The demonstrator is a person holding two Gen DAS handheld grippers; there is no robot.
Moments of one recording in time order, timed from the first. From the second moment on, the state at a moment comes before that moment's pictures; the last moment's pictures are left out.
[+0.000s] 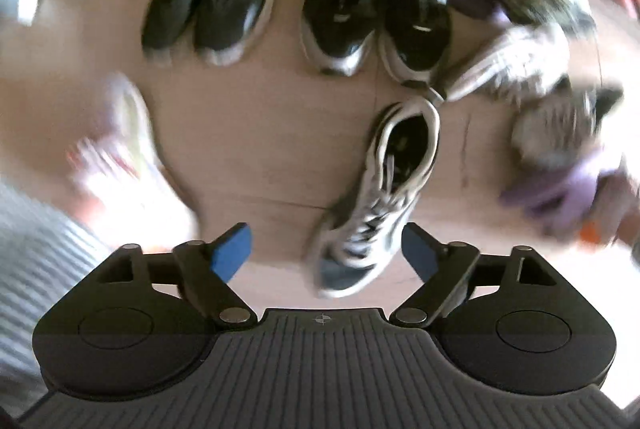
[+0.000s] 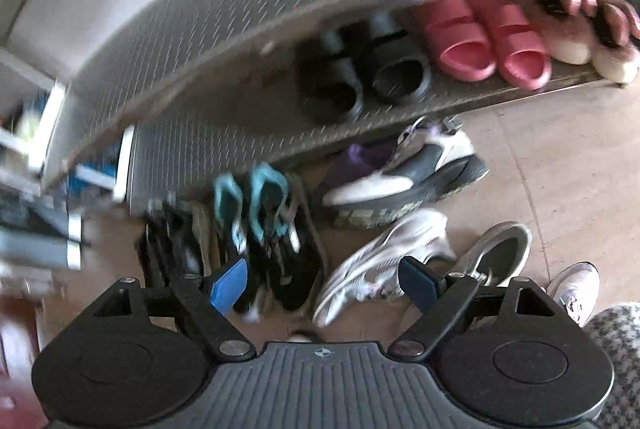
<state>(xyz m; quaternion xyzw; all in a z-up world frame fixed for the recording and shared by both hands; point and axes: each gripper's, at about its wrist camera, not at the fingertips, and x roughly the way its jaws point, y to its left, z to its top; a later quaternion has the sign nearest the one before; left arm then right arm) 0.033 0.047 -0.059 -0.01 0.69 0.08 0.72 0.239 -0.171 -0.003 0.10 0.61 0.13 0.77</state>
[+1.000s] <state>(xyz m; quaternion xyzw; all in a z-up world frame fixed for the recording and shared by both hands) 0.052 0.102 -0.068 -0.03 0.65 0.07 0.75 0.119 -0.008 -0.255 -0.08 0.68 0.13 0.72</state>
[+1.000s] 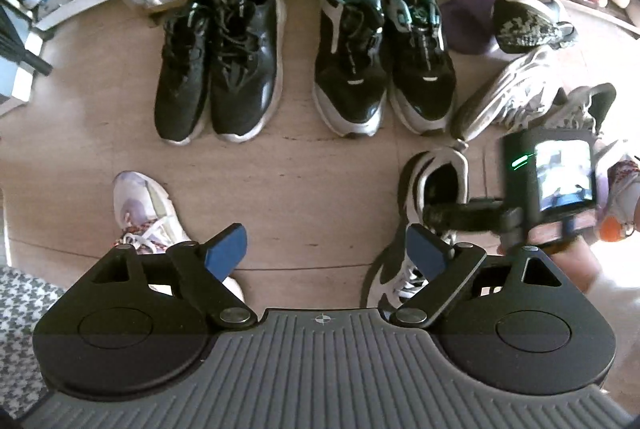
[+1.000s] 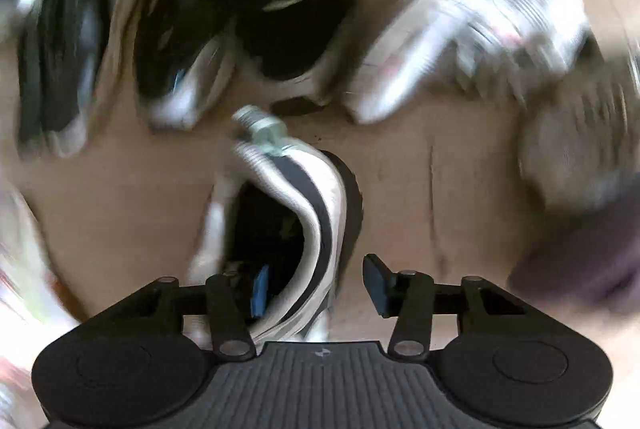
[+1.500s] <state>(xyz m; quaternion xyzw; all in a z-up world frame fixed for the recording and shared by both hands) 0.058 0.087 -0.076 -0.02 0.66 0.06 0.75 0.104 0.019 -0.248 -0.32 0.61 0.20 0.70</state>
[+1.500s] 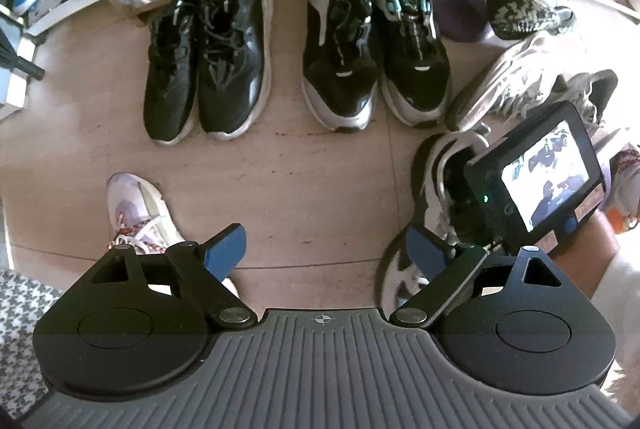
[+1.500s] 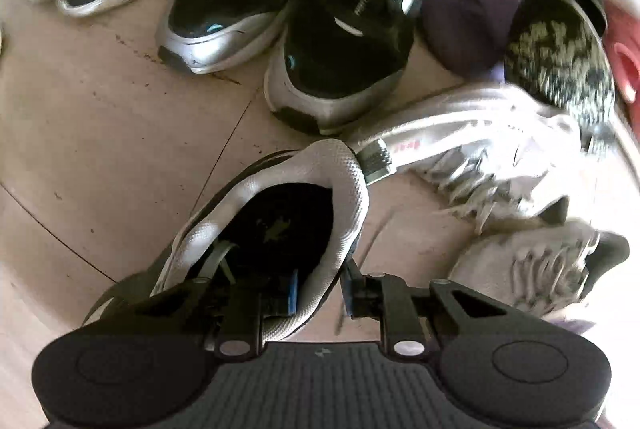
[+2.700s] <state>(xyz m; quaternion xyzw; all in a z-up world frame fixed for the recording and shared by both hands) 0.129 -0.001 -0.069 0.03 0.59 -0.07 0.81 0.260 -0.197 -0.019 0.05 0.62 0.09 0.78</state>
